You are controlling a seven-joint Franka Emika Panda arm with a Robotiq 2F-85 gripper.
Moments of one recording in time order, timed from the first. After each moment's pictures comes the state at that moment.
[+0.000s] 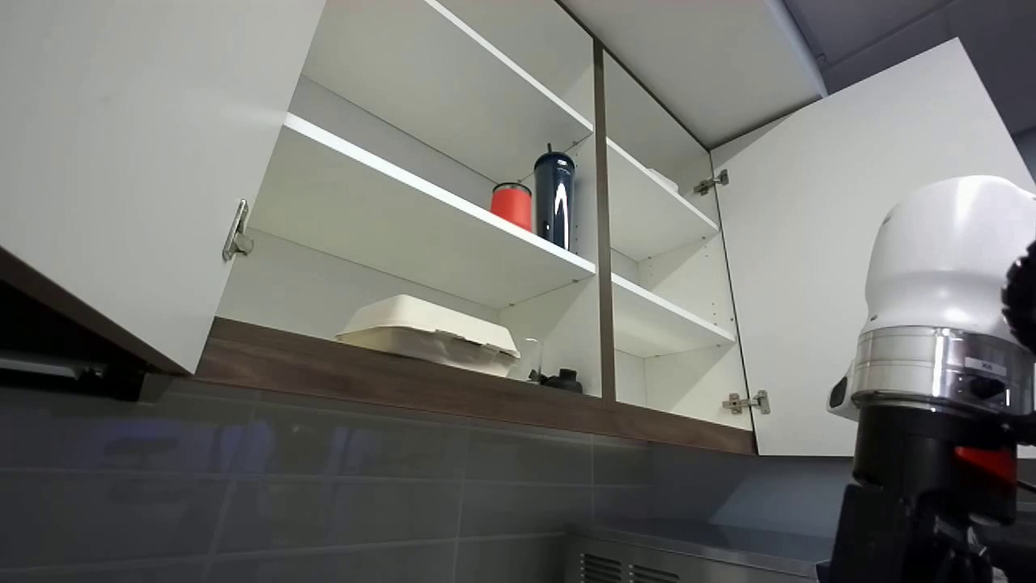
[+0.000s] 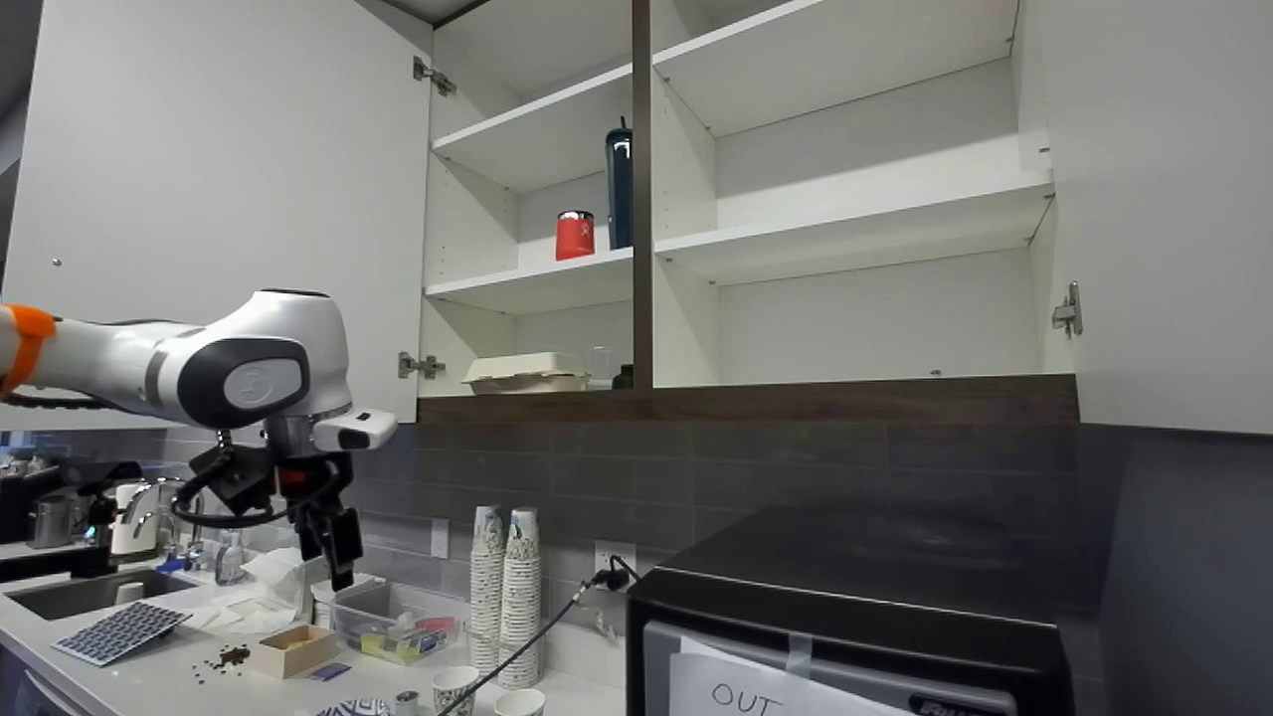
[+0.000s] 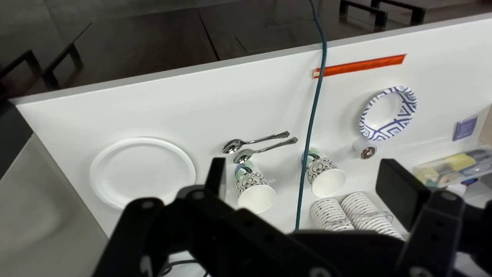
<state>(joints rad) 0.13 -1.02 0.16 -2.67 0.27 1.97 0.29</state>
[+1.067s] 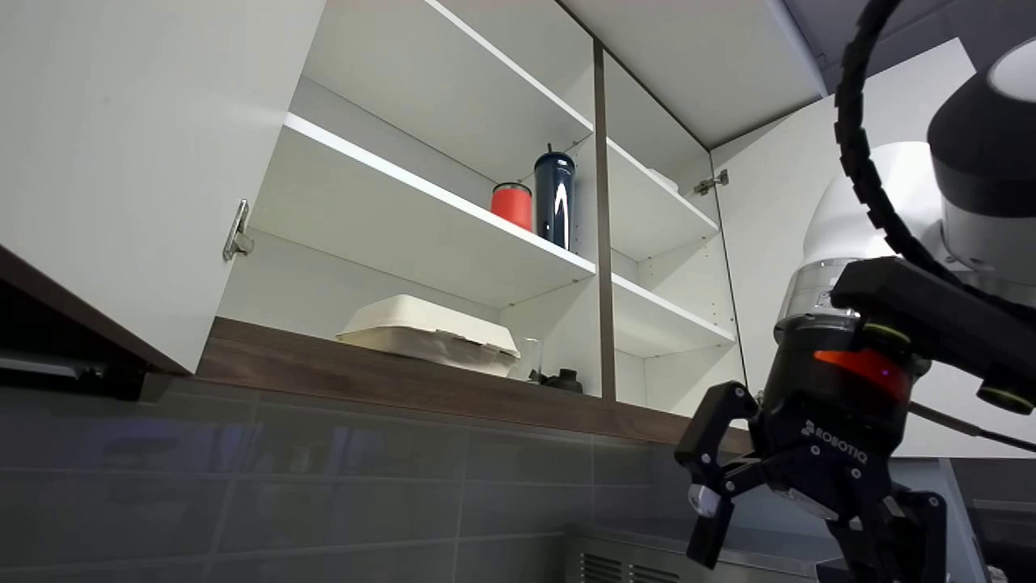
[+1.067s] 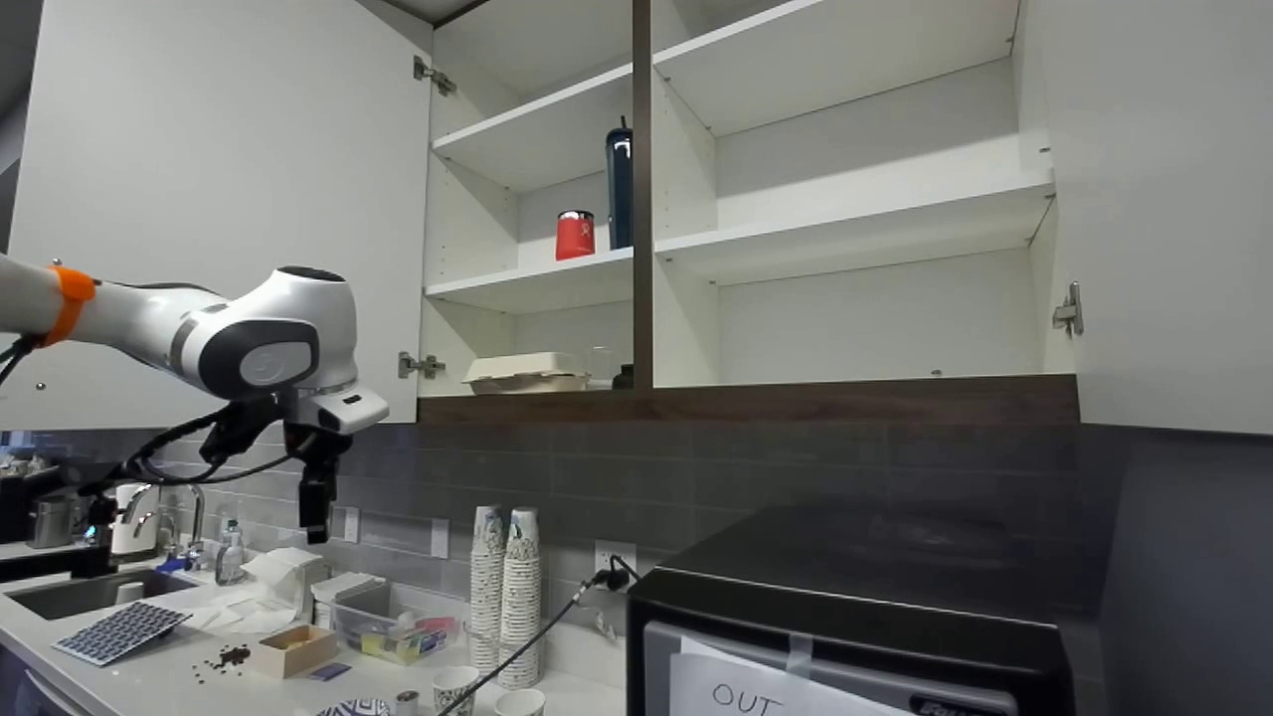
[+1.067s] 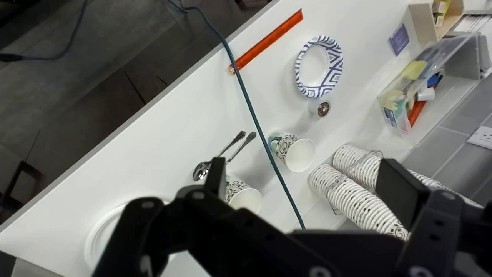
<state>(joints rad) 0.06 -0.89 0.27 -2.52 0.51 2.01 0.73</state>
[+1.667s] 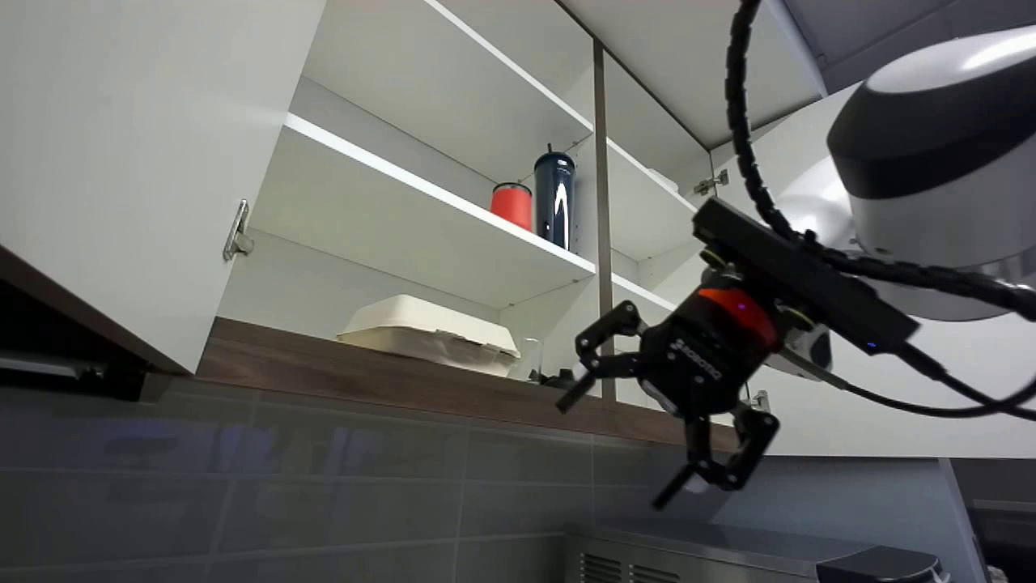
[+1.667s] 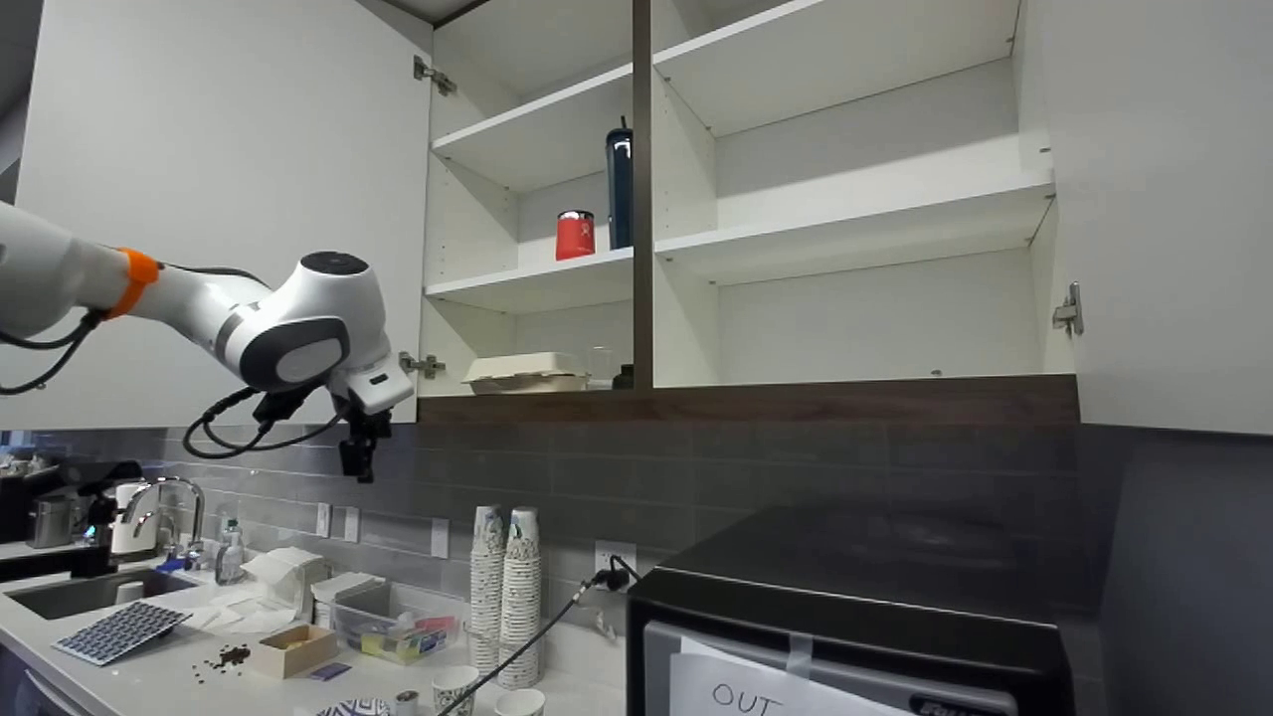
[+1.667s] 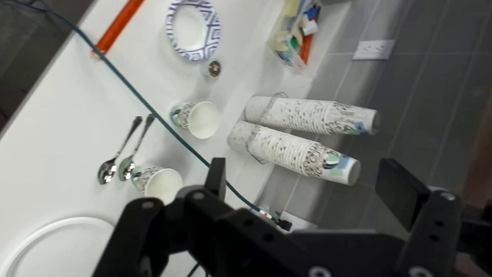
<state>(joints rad) 0.06 -0.74 0.28 -2.39 0.67 2.33 0.89</state>
